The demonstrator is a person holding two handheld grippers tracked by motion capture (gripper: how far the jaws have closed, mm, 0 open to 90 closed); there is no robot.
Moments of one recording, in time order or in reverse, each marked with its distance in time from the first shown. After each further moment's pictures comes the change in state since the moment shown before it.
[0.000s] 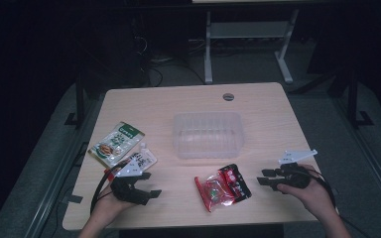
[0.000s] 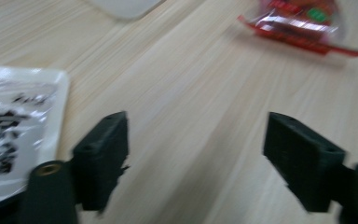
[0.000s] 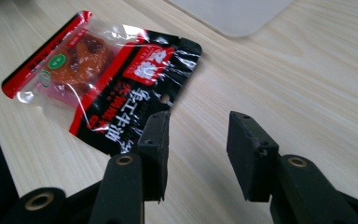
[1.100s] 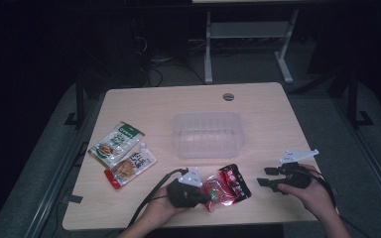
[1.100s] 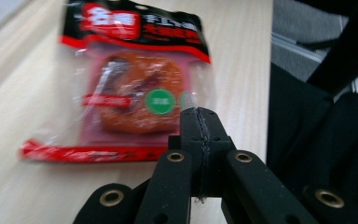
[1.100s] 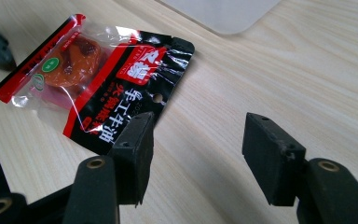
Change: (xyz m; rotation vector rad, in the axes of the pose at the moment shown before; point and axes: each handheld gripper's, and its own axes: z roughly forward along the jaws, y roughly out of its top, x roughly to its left) left arm -0.096 0.070 0.093 0.092 -0.284 0.181; right arm -0.005 -0.003 0.001 -0.009 -0.001 0.027
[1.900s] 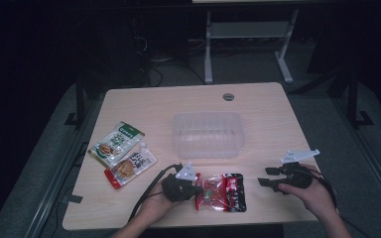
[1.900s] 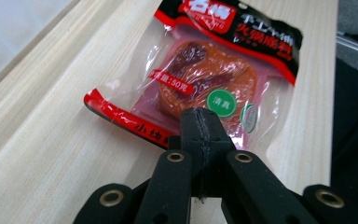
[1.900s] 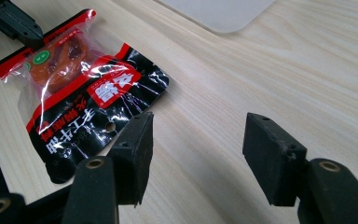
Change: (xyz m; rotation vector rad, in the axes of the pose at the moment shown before) left arm 0.022 -0.008 -0.010 0.031 0.139 -0.023; right arm -0.001 -0.001 -0.002 0.001 -0.002 0.012
